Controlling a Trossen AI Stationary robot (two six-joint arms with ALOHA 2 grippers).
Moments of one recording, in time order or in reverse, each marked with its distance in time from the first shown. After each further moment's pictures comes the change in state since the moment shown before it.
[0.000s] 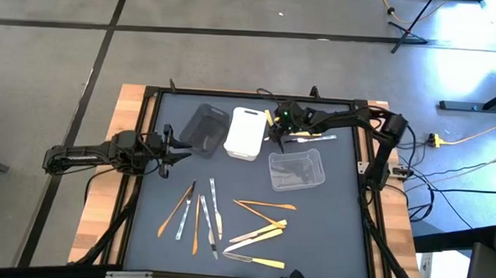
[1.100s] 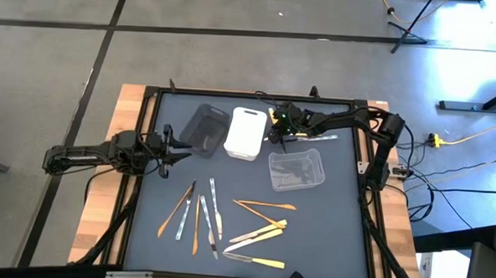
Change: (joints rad) left arm 0.000 0.000 0.000 0.000 0.000 0.000; right arm 0.018 0.042 0.003 -0.007 0.039 0.001
